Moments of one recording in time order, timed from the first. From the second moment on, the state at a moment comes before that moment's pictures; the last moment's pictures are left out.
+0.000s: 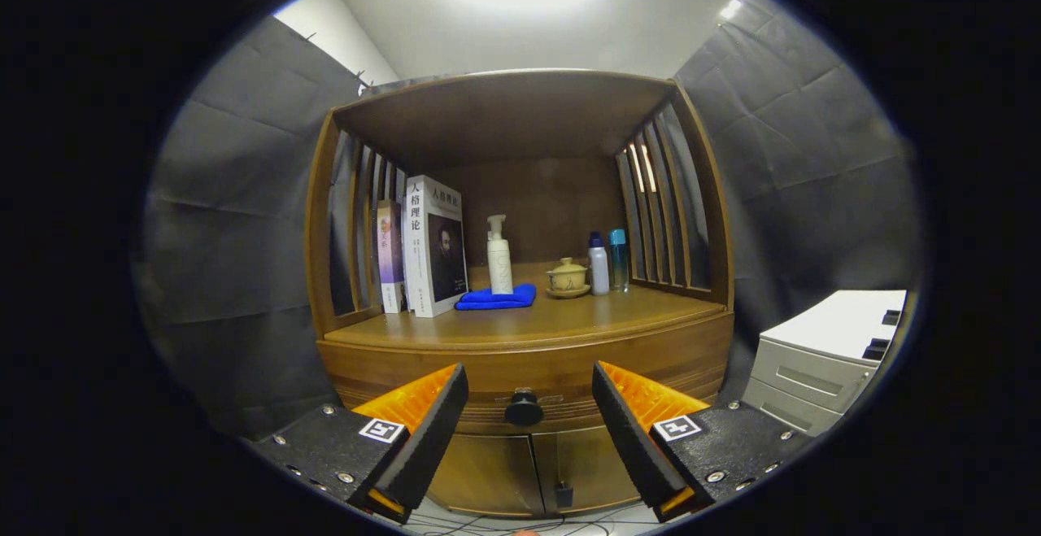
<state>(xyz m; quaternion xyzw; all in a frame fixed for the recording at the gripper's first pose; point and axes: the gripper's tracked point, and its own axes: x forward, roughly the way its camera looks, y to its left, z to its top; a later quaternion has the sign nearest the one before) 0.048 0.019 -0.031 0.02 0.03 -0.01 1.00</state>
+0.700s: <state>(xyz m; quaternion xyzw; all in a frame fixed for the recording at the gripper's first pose) 0.112 0.028 -0.116 0.02 0.12 -0.03 0.99</state>
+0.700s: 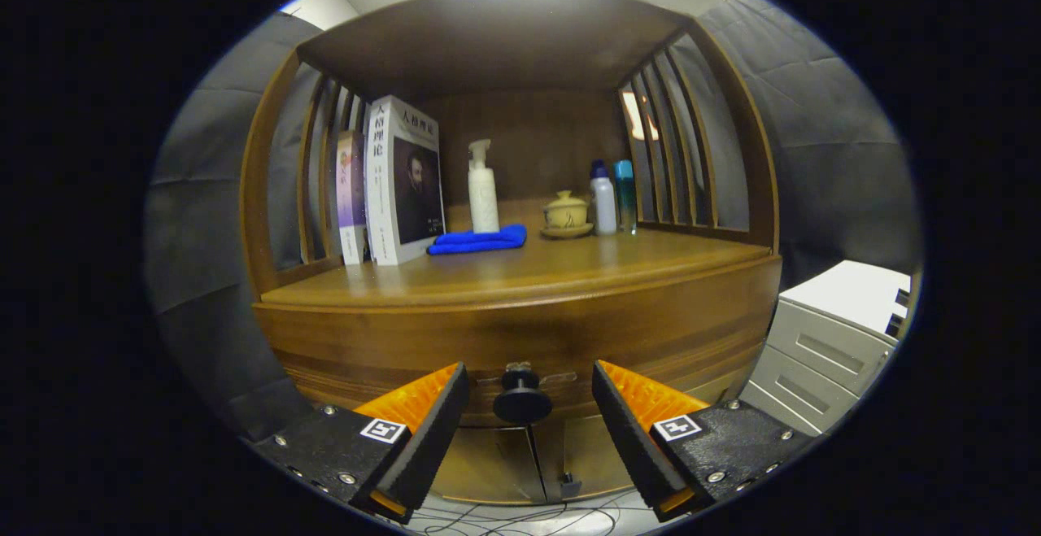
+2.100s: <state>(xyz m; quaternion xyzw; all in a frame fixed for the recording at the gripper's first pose) 0.091 0.029 -0.140 -0.01 0.16 -0.01 0.99</state>
